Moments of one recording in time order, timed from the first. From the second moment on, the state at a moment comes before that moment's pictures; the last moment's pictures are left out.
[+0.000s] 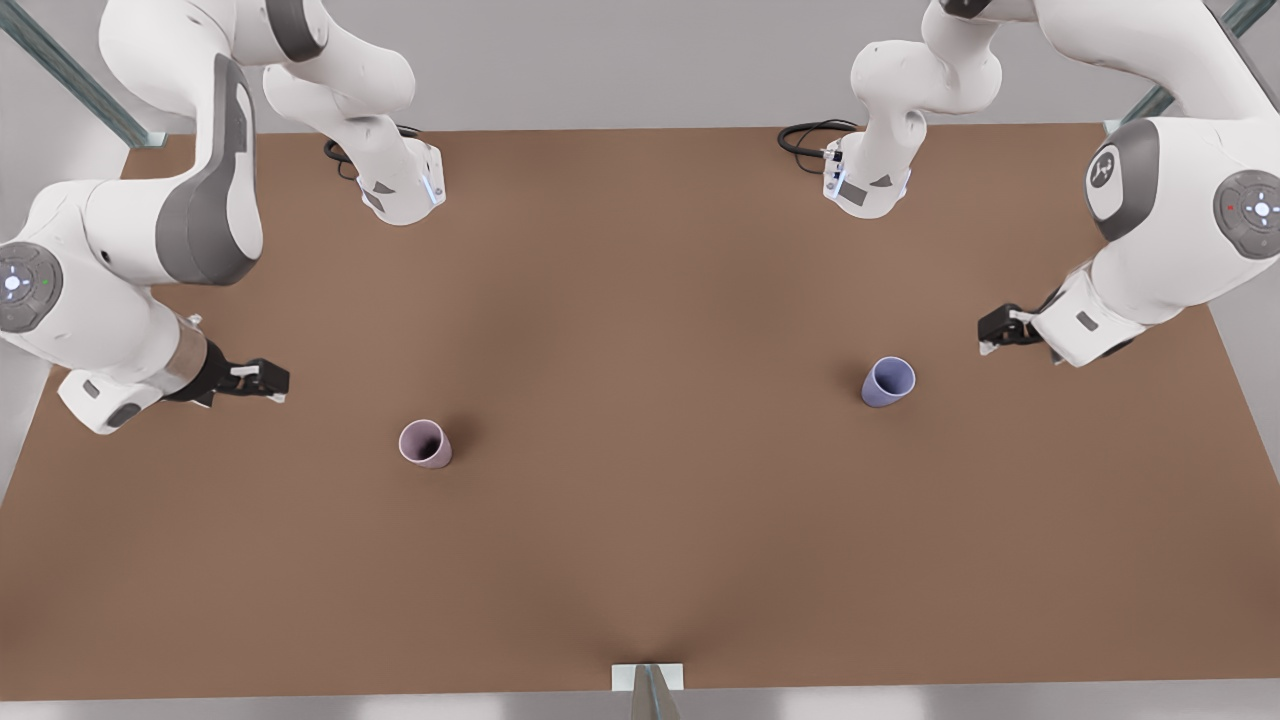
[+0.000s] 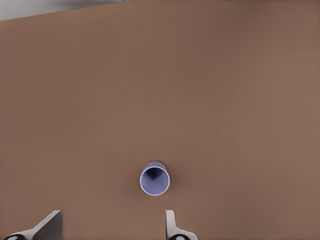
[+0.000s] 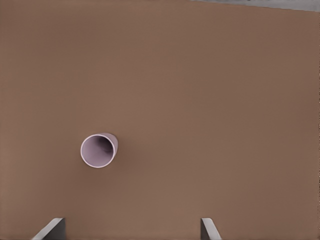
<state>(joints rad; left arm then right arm) -0.18 0.17 0.12 -1.39 -0.03 1.51 0.11 0.11 0.30 -0.06 -1.26 -0.03 1.49 -0.02</state>
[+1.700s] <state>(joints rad) -0.26 0.19 0.13 -1.58 0.00 1.56 0.09 0.22 0.46 -0.06 -1.99 0.08 2.34 0.24</state>
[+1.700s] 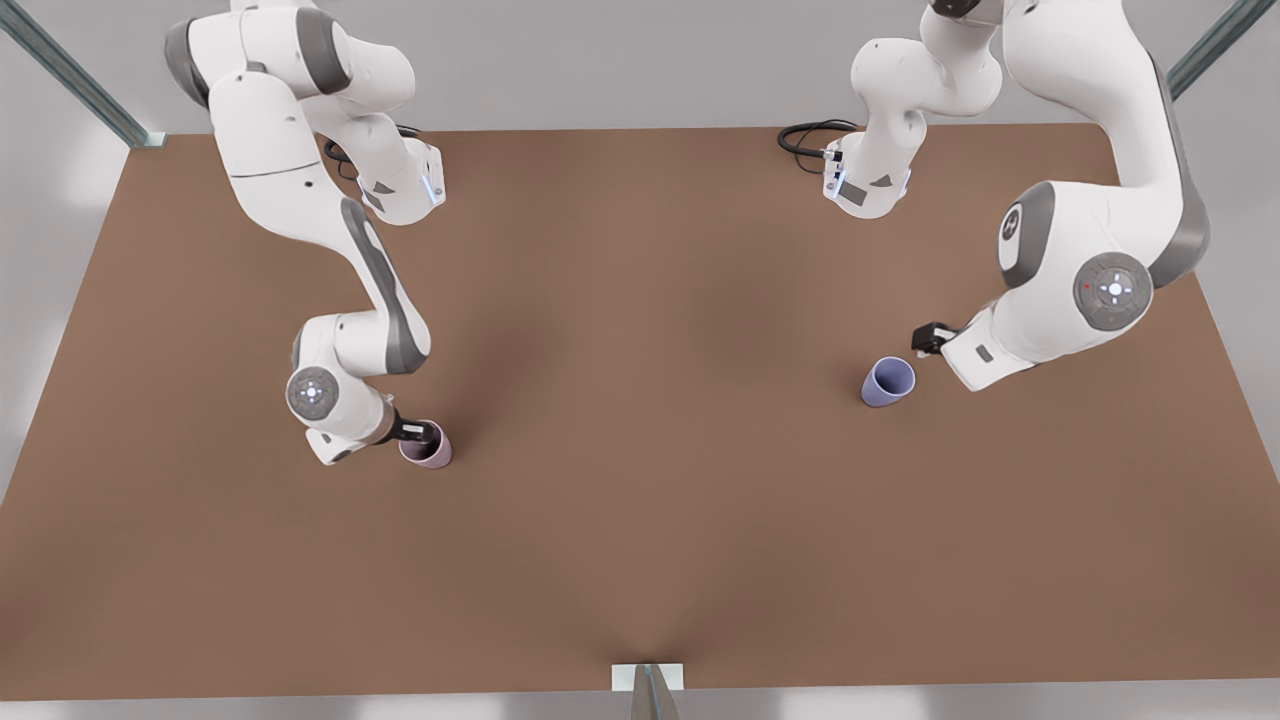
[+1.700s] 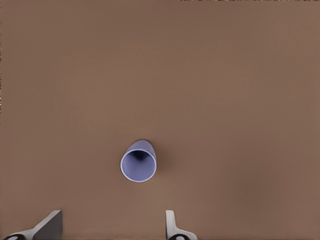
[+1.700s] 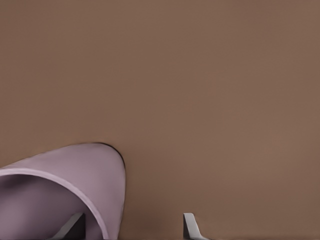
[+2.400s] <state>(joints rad) -0.27 0.19 0.13 -1.65 0.00 1.65 -0.13 0.31 0.39 -0.06 -1.93 0.12 2.34 0.25</state>
